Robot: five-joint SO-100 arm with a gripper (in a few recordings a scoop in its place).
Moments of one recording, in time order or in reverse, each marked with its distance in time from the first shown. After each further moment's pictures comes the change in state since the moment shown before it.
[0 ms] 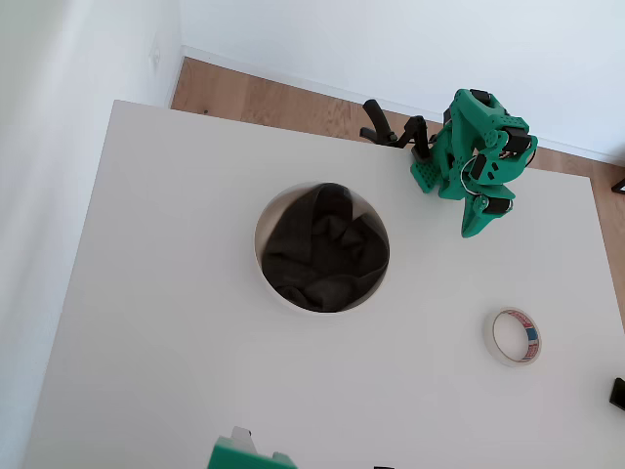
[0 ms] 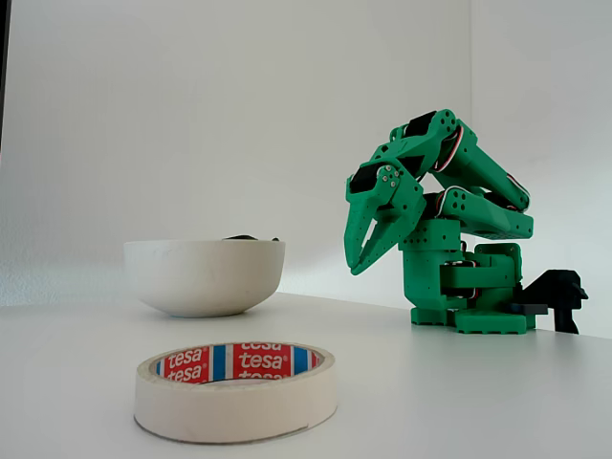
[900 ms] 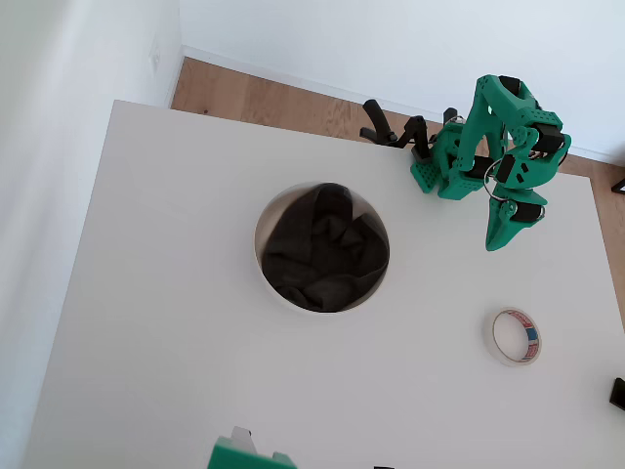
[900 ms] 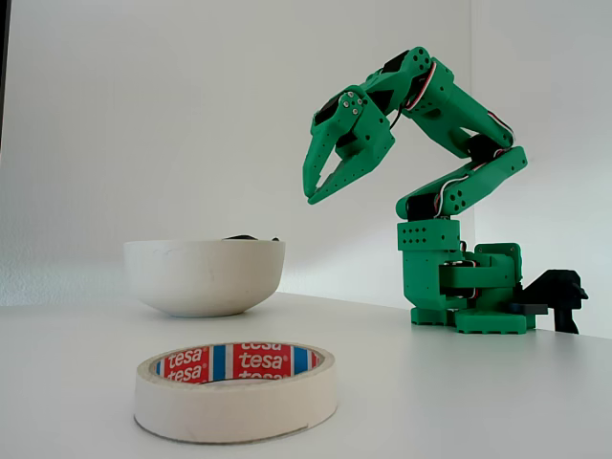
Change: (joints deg) arm 1.1 -37.0 -31.5 -9.1 2.6
